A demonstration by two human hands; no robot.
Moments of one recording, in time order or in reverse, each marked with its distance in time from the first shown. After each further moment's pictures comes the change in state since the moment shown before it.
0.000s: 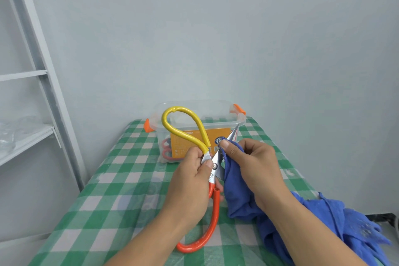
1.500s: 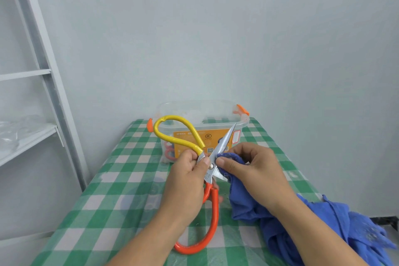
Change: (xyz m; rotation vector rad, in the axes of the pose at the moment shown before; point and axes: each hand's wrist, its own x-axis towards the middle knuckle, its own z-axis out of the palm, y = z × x) left_hand 0.004 0.002 -0.006 -0.125 0.068 -0.108; right_hand -0.009 -0.002 -0.010 -0.158 -0.236 -0.165
